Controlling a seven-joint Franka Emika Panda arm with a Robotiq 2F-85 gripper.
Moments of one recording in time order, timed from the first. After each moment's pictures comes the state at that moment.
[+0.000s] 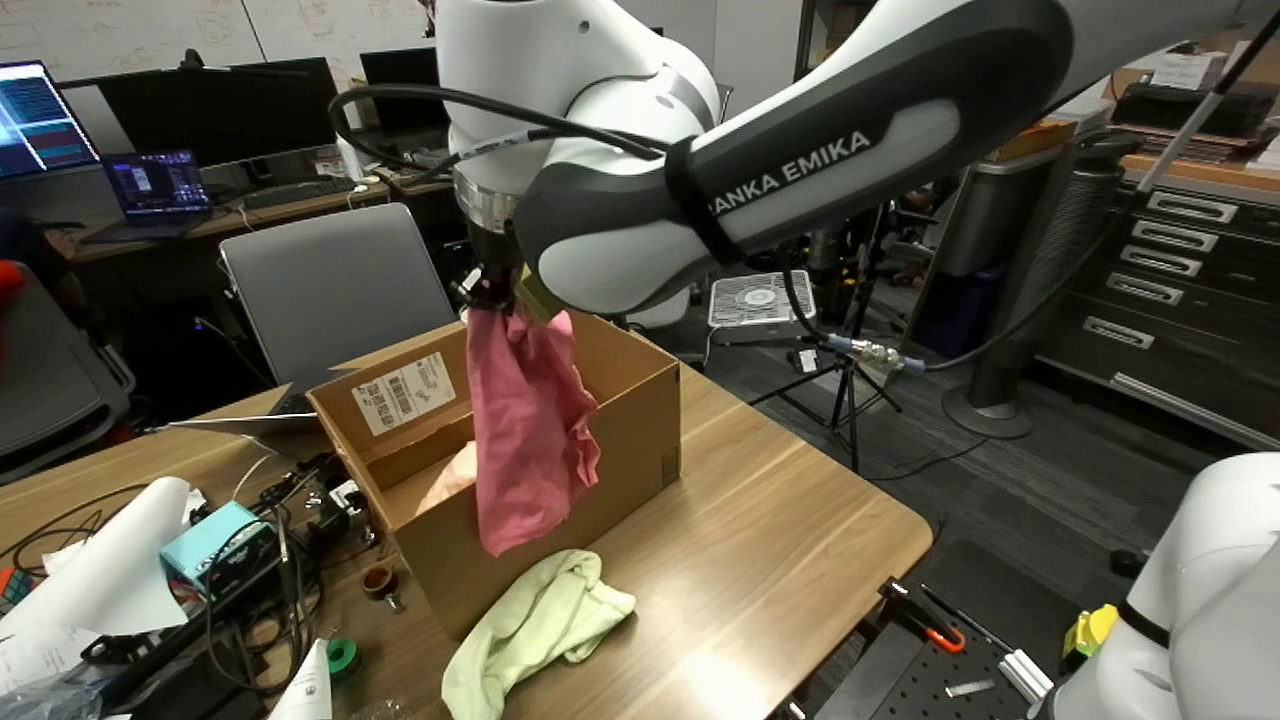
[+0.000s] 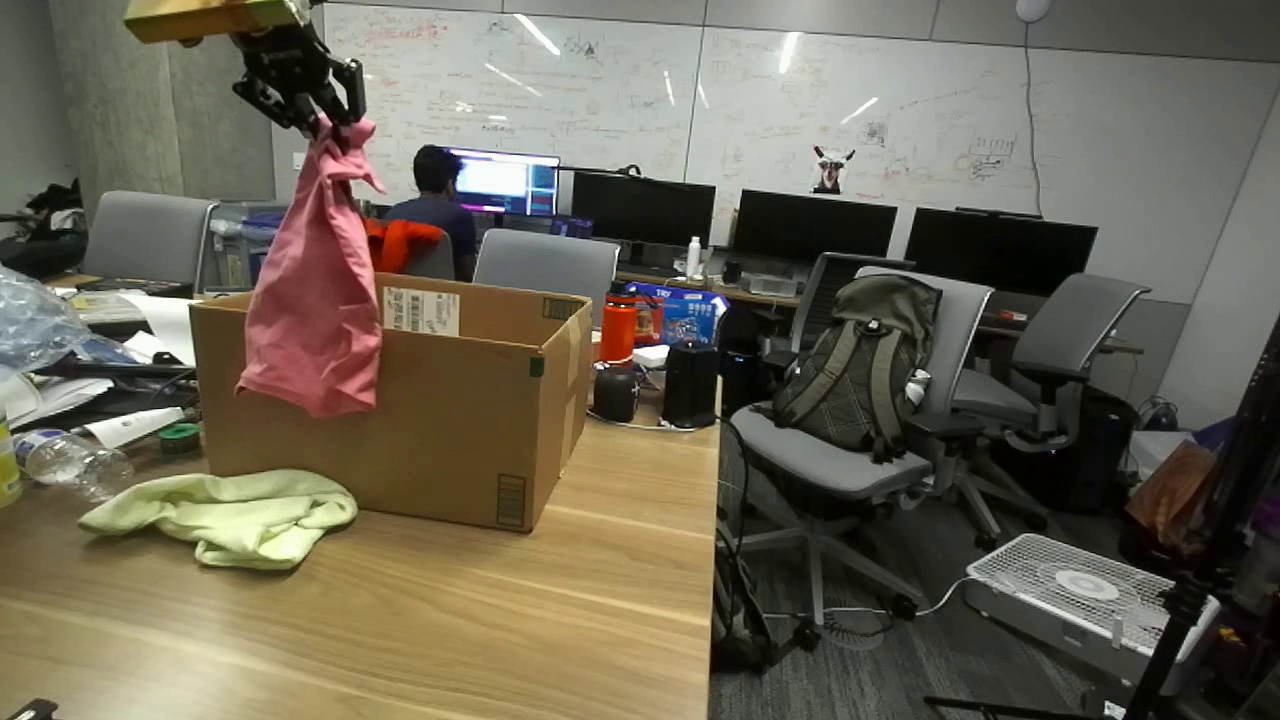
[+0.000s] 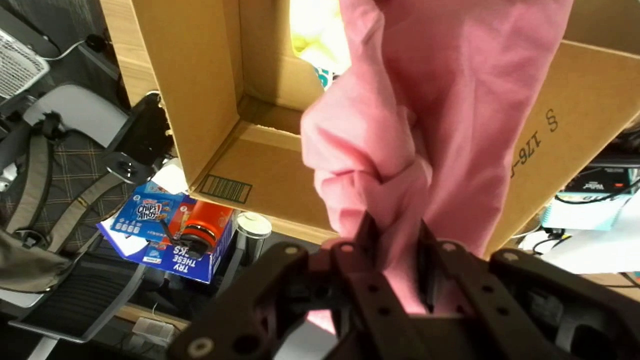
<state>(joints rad) 0.21 -0.11 0.19 -2.09 -0.50 2.44 0.47</state>
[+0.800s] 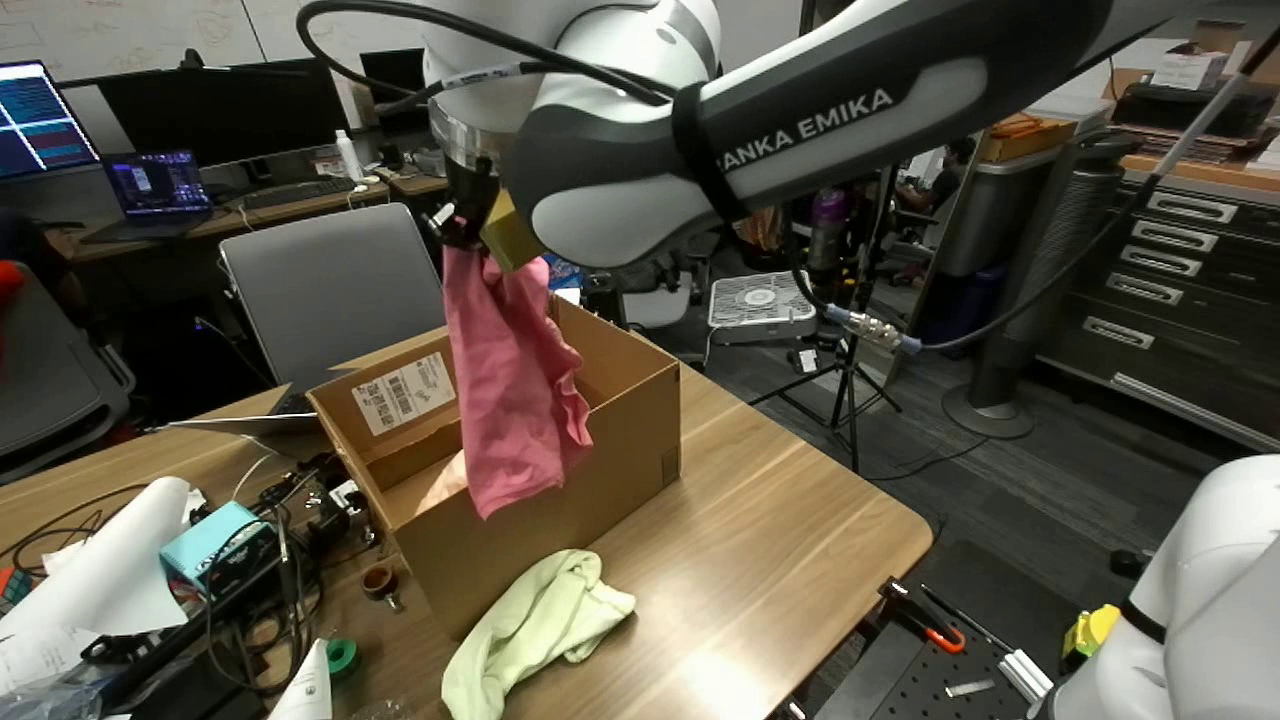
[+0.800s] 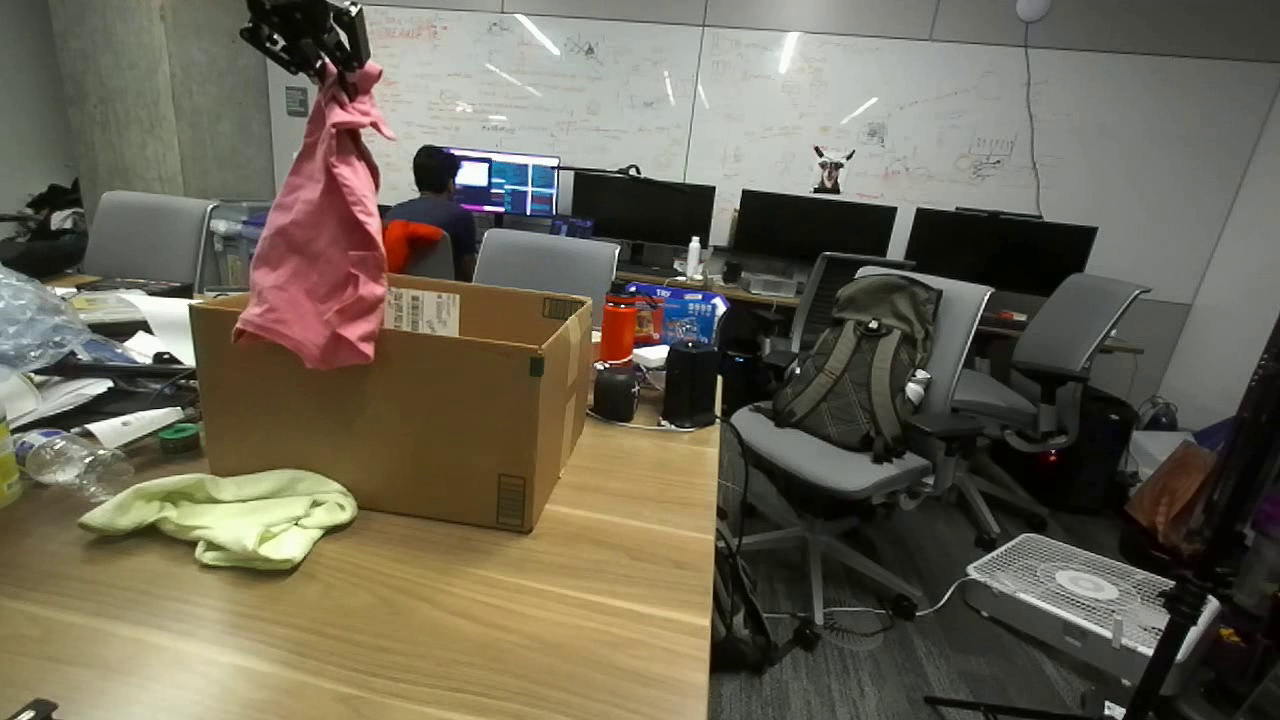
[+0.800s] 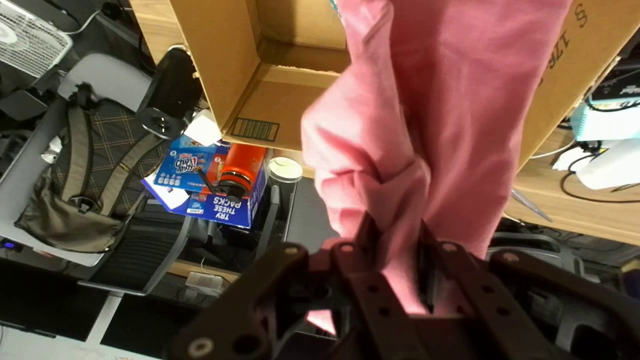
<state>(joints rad) 0.17 -0.13 0.23 -2.01 -0.59 2.44 0.63</state>
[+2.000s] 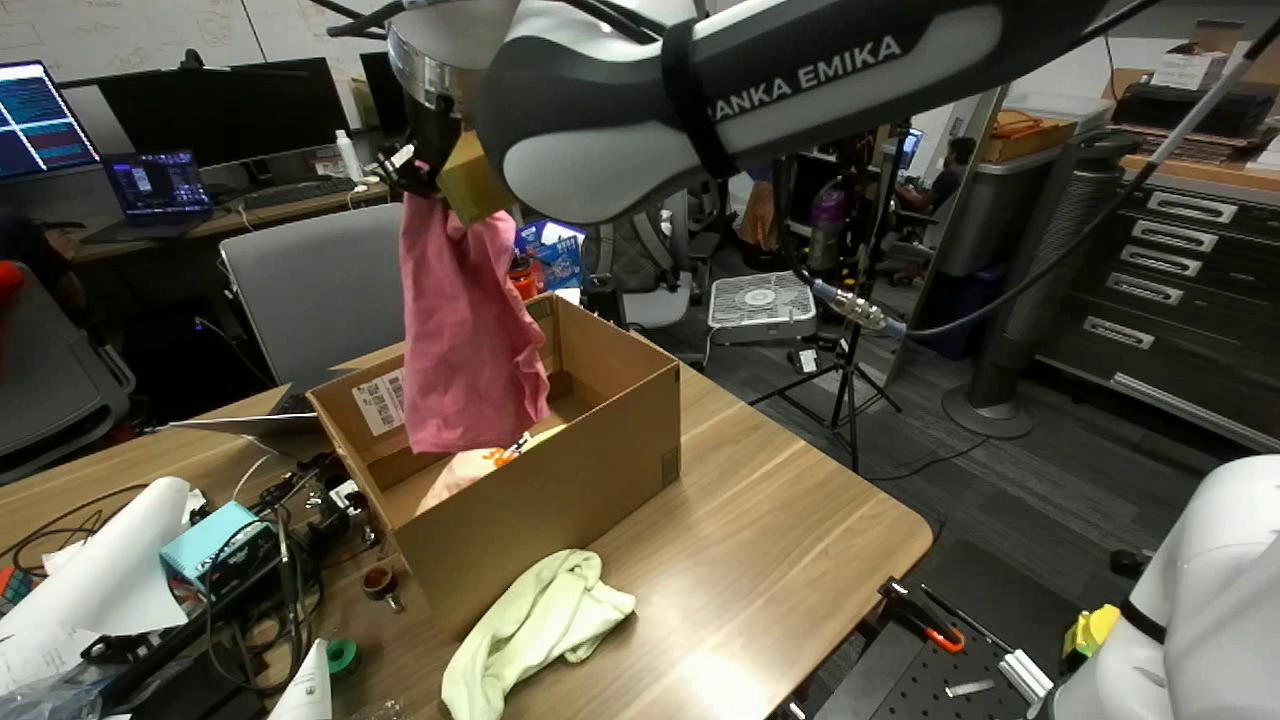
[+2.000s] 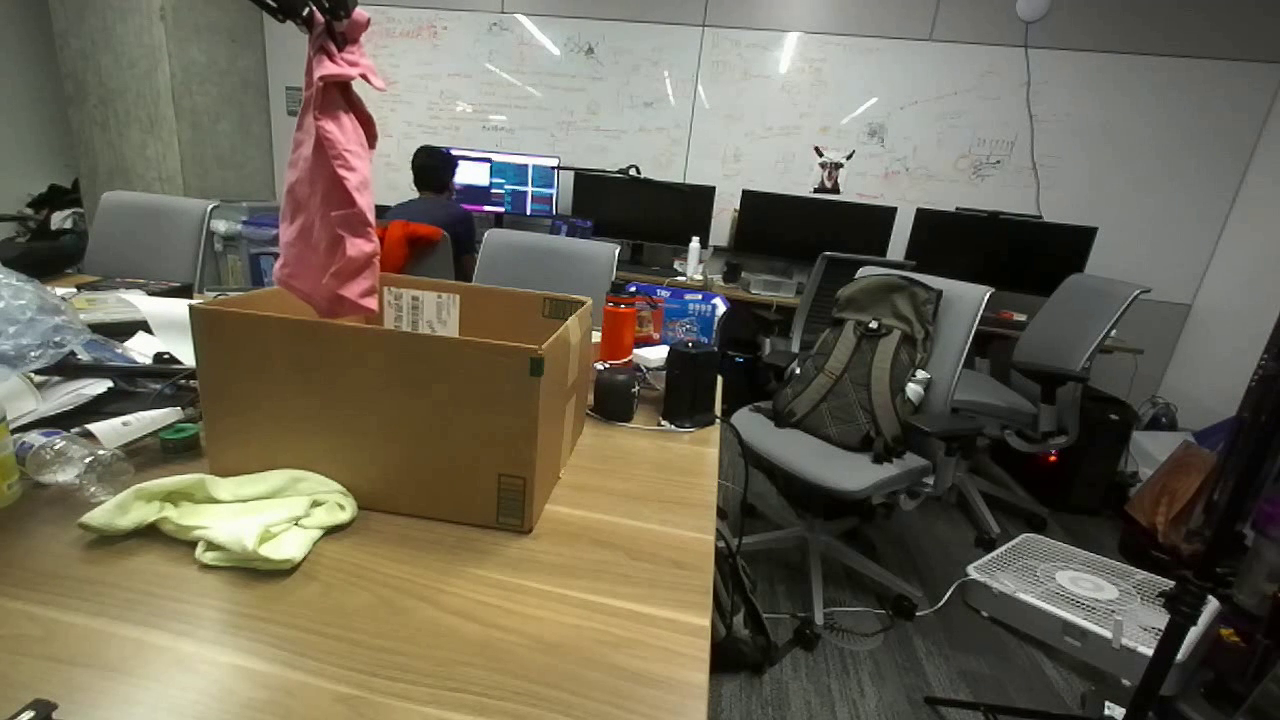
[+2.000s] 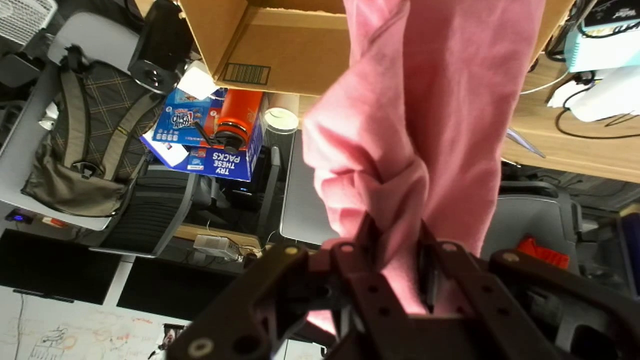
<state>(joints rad) 0.17 -0.13 0.26 -1.93 -0.62 2.44 0.69</state>
